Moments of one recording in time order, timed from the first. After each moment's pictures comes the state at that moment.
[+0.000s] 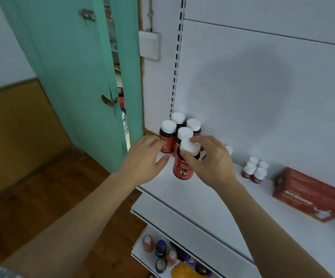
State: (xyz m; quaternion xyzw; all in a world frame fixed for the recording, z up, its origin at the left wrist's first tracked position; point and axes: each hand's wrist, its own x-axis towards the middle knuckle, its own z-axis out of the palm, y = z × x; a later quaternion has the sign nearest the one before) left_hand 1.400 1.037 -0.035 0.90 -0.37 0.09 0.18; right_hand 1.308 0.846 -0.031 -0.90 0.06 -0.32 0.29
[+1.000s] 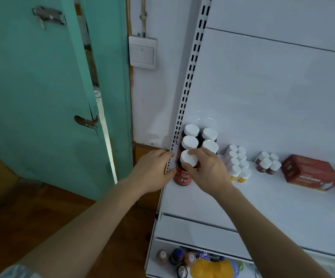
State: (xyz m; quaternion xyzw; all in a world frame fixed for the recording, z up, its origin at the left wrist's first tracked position) left_hand 1.547 1.081 -0.049 0.81 -0.54 -0.05 0.22; right_hand 1.413 0.934 -0.057 -0.93 0.20 -0.28 0.14
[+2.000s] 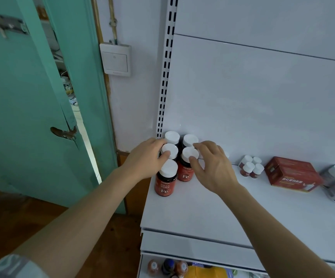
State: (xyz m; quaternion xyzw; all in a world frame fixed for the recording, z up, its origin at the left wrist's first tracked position) left_hand 1.557 1.013 -0.019 0.81 -0.52 -0.04 0.26; right_hand 1.384 0.875 -0.036 -0.92 0.25 -0.27 0.12
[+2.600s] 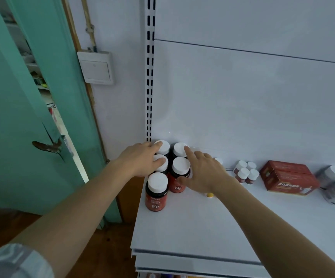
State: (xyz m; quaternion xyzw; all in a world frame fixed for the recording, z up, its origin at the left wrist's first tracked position) left_hand 1.594 0.961 -0.016 0.82 -0.56 -0.08 0.02; right_hand 1.406 0.835 -0.030 -0.96 0.29 0.02 0.04
